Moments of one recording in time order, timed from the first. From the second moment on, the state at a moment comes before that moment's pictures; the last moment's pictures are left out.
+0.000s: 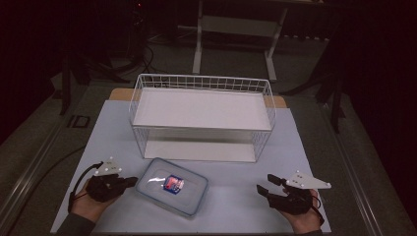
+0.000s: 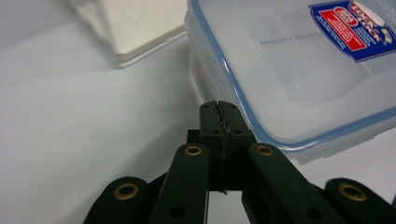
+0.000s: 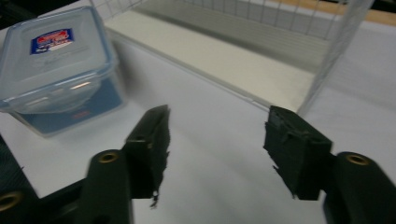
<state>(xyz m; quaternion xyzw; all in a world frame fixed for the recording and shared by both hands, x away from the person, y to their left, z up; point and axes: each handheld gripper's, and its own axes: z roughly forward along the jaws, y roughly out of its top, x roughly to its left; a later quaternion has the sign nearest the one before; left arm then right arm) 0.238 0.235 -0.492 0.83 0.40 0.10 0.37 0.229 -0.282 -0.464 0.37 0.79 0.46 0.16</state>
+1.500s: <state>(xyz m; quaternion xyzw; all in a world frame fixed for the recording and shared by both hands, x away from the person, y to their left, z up) 0.230 0.151 -0.495 0.83 0.36 0.06 0.42 0.238 -0.238 -0.491 0.33 0.87 0.36 0.07</state>
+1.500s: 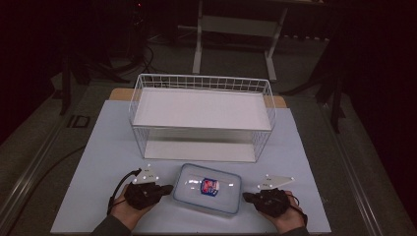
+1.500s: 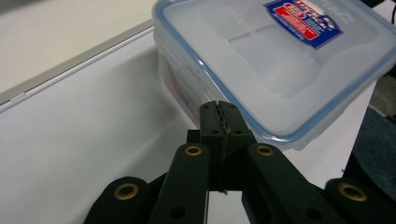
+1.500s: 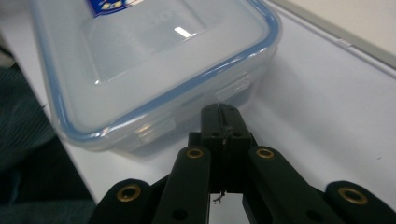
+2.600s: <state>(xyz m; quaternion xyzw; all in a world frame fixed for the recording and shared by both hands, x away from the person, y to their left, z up) 0.234 0.160 -0.492 0.76 0.42 0.06 0.49 0.251 -0.258 -0.477 0.46 0.75 0.47 0.01</state>
